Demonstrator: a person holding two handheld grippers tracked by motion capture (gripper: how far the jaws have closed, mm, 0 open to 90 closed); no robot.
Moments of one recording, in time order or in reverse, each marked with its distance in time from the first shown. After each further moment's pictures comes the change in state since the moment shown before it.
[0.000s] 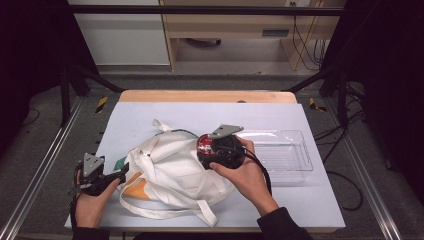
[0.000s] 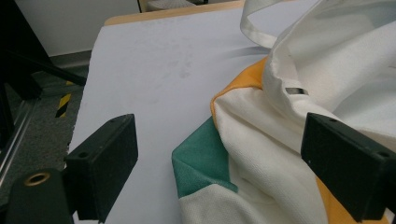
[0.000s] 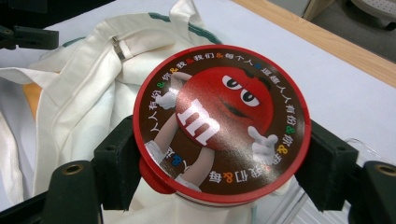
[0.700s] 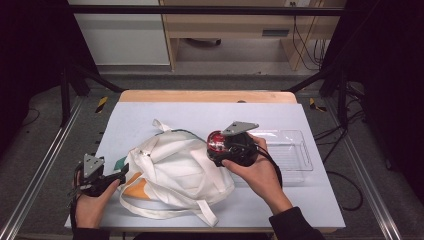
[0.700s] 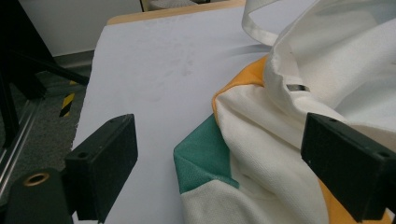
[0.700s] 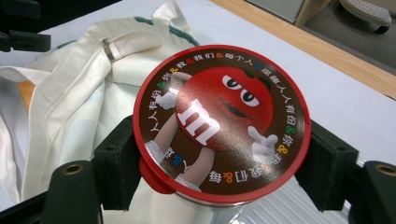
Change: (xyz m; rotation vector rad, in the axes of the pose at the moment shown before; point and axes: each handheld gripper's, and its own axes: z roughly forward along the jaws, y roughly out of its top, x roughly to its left) left arm -0.002 -0.001 -0.002 -0.001 0.013 0.006; right arm -0.022 -0.005 -0.022 -0.019 -0.005 0.006
